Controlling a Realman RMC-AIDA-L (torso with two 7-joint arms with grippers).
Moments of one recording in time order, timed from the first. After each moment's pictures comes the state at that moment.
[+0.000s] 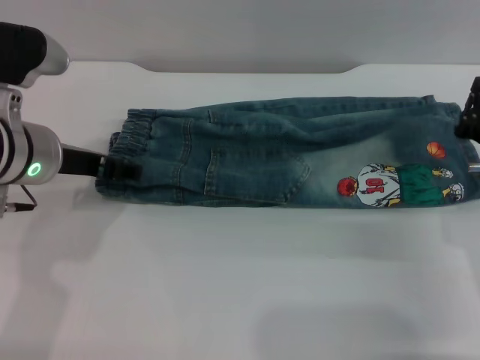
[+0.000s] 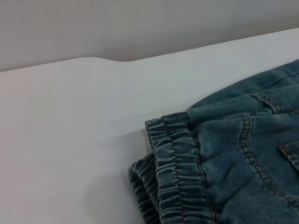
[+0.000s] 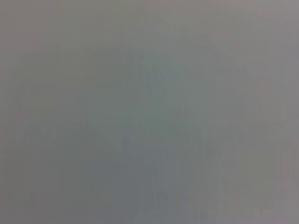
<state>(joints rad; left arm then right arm) -0.32 -2.06 -1.61 -1.51 2.70 -1.11 0.19 0.11 2.07 1.09 0.92 -2.29 -0.73 -0.44</state>
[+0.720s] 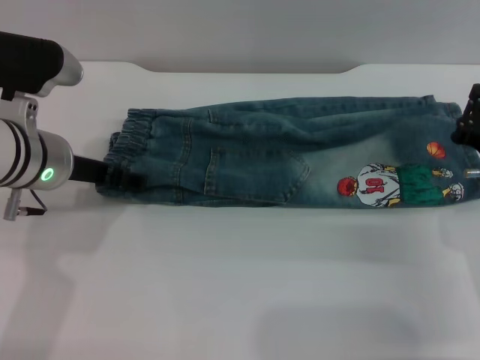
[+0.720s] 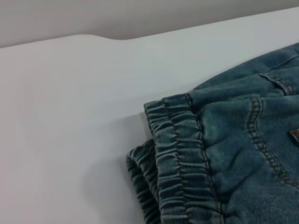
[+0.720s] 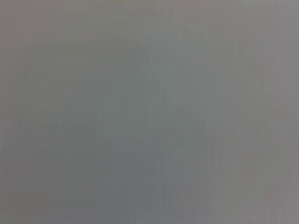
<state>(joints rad) -0.38 -2.06 -1.60 -1.36 2.70 -1.06 0.20 0.09 2.07 1.08 0.92 -2.29 -0.72 -0.44</state>
